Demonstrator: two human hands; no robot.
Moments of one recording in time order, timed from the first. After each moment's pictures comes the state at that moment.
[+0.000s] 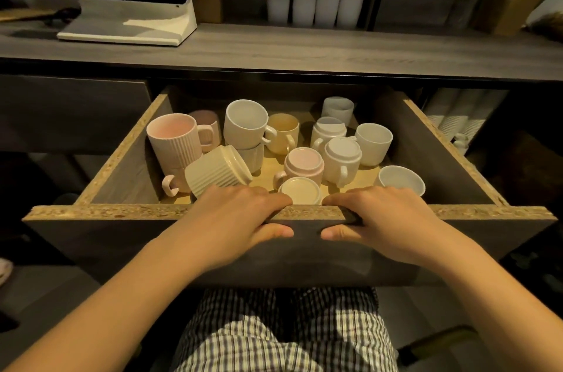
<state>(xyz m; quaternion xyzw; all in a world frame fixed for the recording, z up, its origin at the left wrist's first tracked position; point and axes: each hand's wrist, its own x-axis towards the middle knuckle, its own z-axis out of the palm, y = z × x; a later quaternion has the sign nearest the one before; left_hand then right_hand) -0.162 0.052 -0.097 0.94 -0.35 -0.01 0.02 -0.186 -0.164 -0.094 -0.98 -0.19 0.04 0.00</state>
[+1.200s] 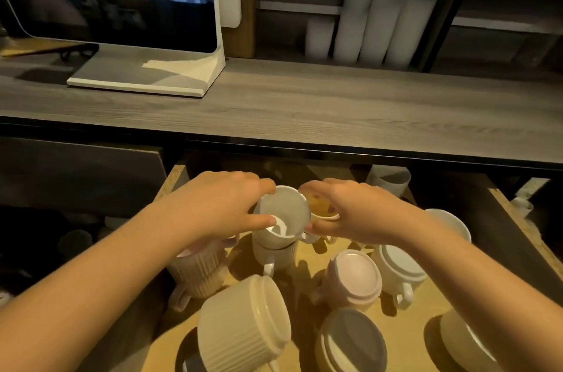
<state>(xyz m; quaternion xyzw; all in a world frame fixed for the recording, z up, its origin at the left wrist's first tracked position) 0.042 0.092 -0.048 0.96 -0.28 -0.04 -0.01 0.041 -0.104 -0.060 -0.97 -0.21 0.10 0.06</state>
